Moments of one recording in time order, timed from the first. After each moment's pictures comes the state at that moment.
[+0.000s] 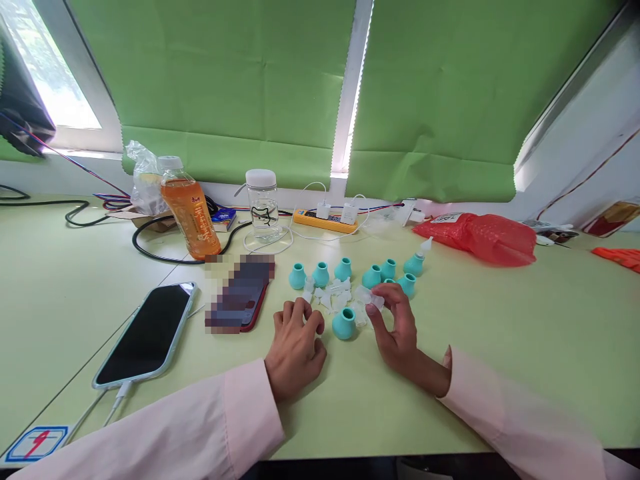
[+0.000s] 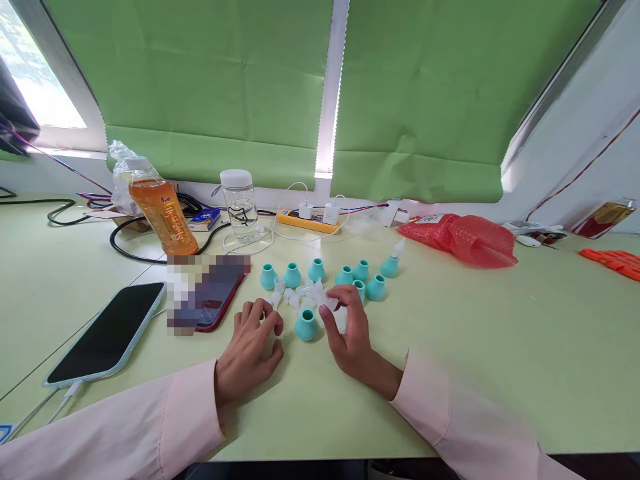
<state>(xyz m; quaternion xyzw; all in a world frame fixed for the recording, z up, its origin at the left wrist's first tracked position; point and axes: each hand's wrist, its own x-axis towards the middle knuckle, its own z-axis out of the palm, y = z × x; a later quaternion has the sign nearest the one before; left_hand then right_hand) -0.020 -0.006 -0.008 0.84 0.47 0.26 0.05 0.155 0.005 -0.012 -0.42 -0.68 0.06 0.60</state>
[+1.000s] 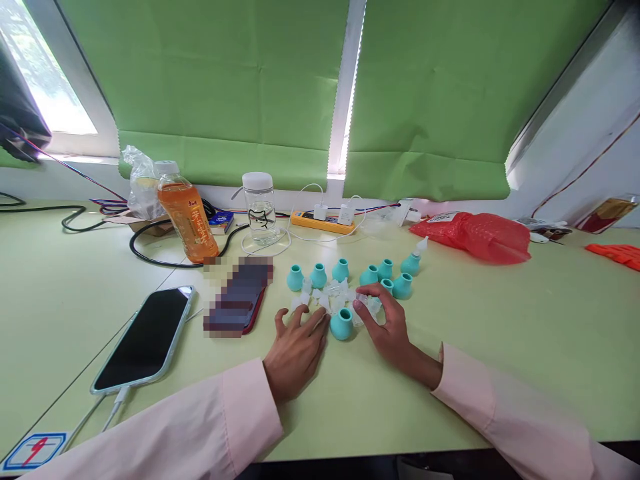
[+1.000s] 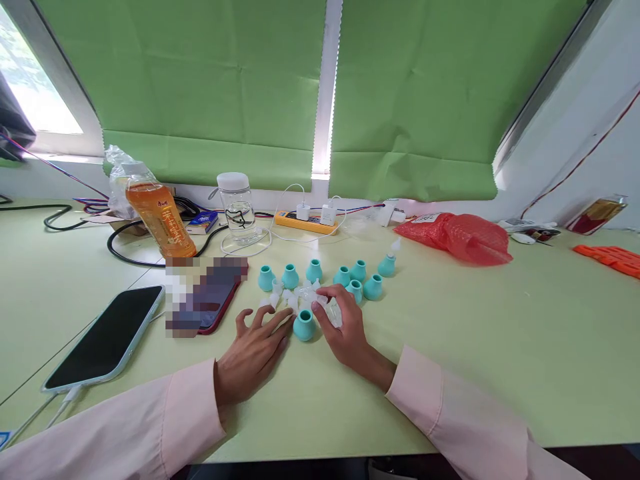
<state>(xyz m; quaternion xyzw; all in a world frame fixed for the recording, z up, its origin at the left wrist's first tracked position) -0.021 -0.002 -0.015 0.90 0.40 0.17 -0.03 0.156 0.009 -0.010 -0.46 -0.70 0.10 0.54</state>
